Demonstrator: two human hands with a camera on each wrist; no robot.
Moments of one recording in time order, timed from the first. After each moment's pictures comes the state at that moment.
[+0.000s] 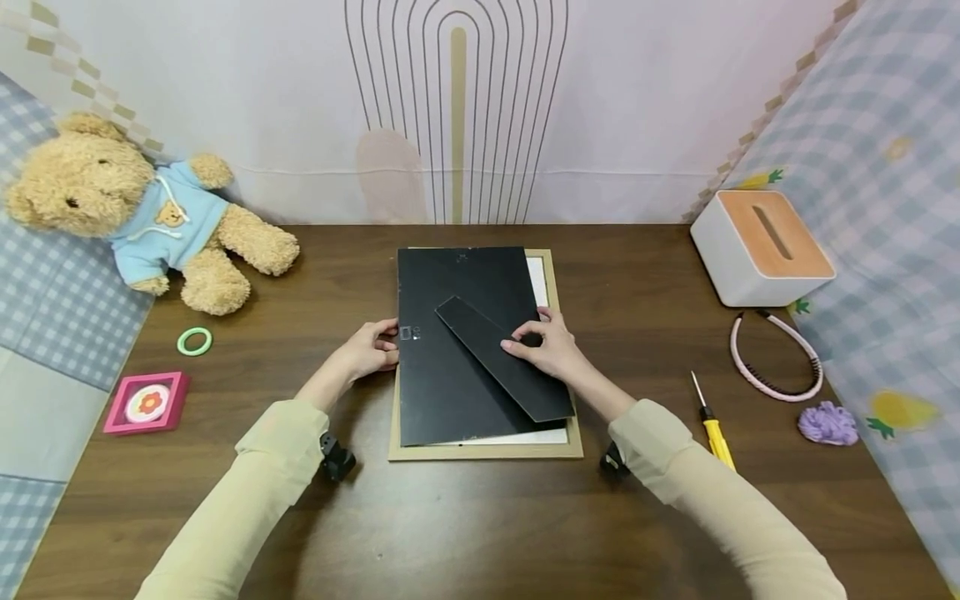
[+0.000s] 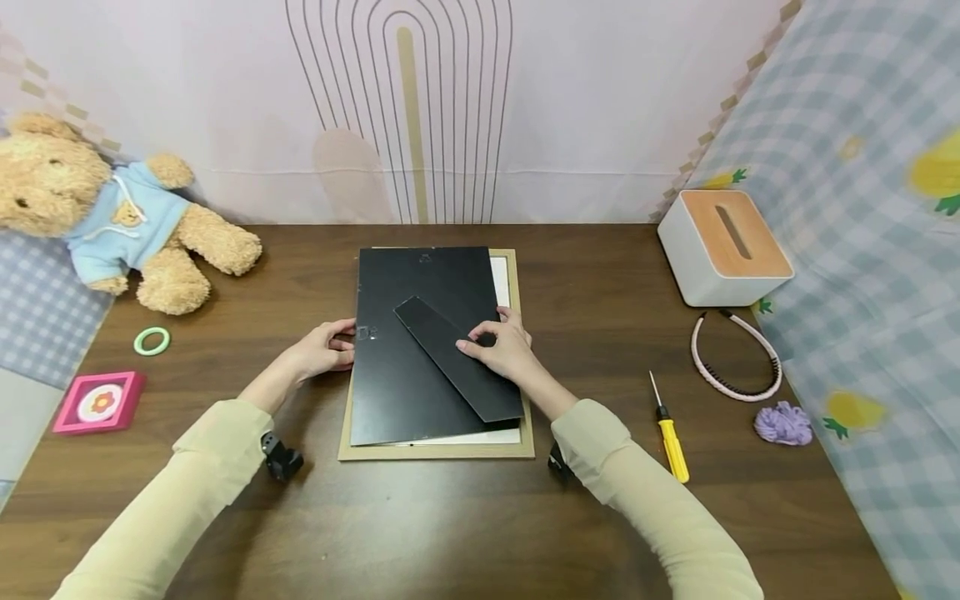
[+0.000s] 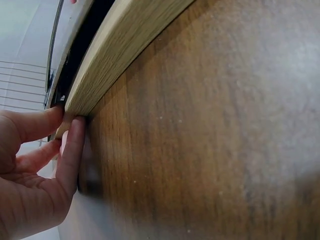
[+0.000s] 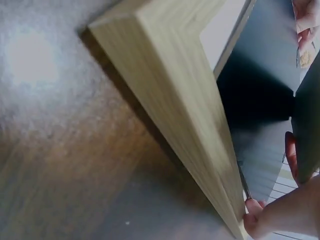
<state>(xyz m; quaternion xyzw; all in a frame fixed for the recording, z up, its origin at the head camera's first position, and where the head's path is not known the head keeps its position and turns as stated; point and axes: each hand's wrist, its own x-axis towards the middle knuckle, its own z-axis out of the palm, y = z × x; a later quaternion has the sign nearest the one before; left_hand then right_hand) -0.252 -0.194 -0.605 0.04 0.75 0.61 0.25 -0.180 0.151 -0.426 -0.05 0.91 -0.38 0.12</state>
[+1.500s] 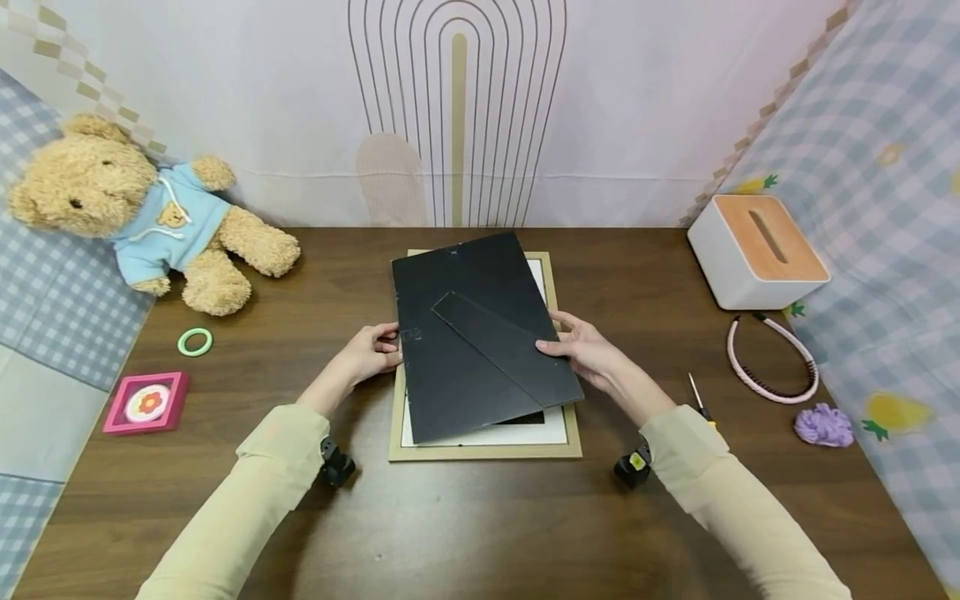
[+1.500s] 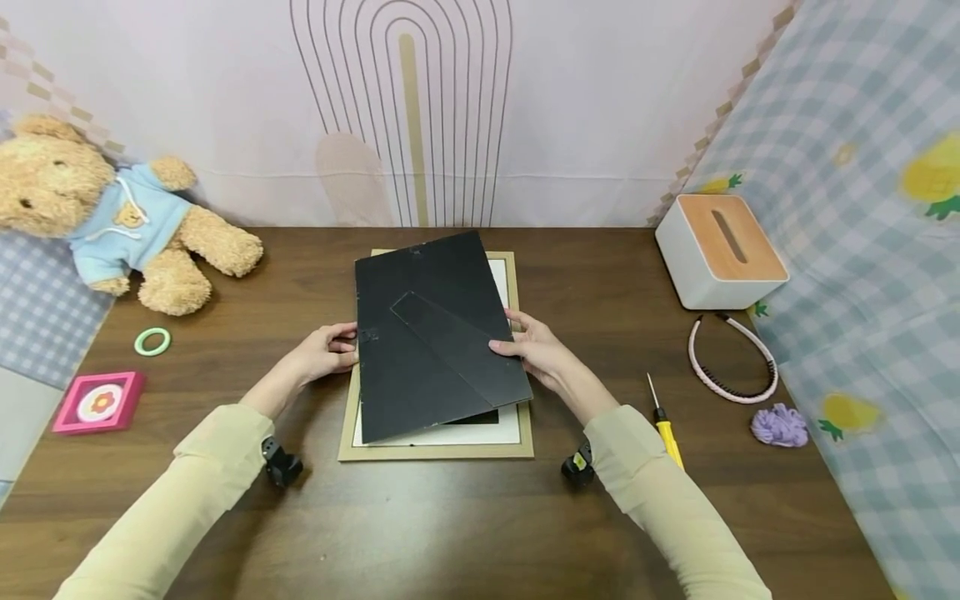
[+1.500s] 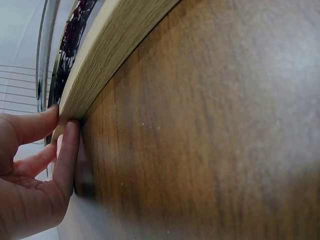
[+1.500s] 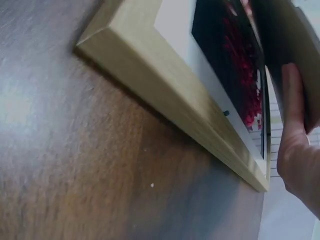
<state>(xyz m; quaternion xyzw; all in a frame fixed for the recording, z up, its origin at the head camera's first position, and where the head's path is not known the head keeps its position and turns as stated) -0.253 -0.192 -0.623 0.01 0.77 0.60 0.22 -0.181 0.196 -0.413 0.06 0.64 -0.69 0.32</state>
